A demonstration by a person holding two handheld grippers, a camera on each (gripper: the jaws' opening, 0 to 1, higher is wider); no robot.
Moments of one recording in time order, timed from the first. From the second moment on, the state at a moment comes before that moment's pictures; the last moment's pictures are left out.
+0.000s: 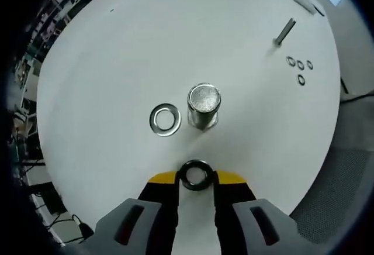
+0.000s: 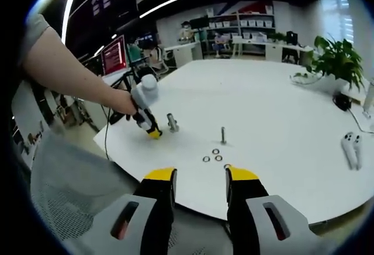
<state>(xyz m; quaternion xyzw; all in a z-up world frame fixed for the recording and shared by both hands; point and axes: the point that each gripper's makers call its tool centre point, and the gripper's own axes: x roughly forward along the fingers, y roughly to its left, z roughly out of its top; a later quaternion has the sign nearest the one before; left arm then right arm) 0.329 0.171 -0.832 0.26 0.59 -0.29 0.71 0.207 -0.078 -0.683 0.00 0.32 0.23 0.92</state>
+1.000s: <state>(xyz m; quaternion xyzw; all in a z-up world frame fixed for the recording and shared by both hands) 0.337 0.156 -0.797 0.24 0.55 -0.32 0.73 0.206 -0.079 -0.684 0.01 0.33 0.23 0.92</state>
